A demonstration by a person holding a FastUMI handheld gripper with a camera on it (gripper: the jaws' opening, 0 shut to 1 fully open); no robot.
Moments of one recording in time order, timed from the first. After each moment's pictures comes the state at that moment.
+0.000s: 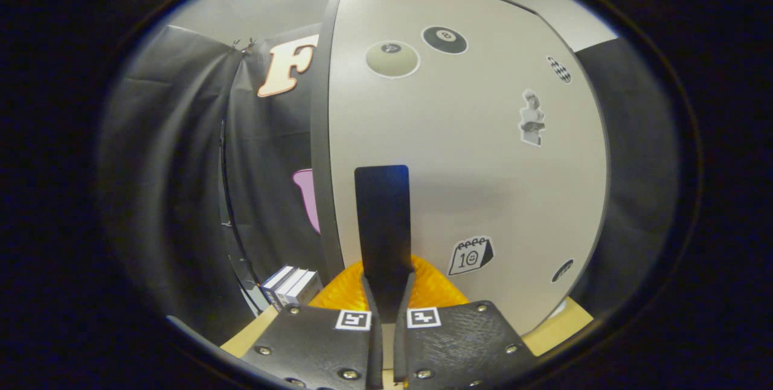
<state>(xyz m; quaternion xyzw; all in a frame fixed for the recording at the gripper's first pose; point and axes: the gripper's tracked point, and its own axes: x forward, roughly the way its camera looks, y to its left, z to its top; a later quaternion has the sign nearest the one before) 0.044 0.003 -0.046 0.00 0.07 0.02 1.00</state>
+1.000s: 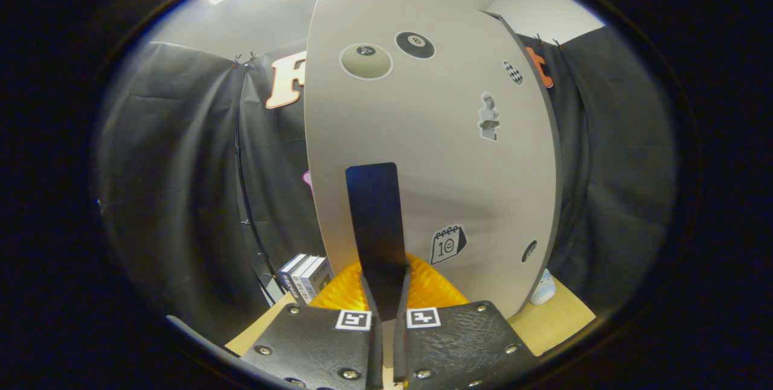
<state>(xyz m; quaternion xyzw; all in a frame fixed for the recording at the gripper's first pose) -0.015 -0.021 -0.036 0.03 0.08 0.03 1.00</state>
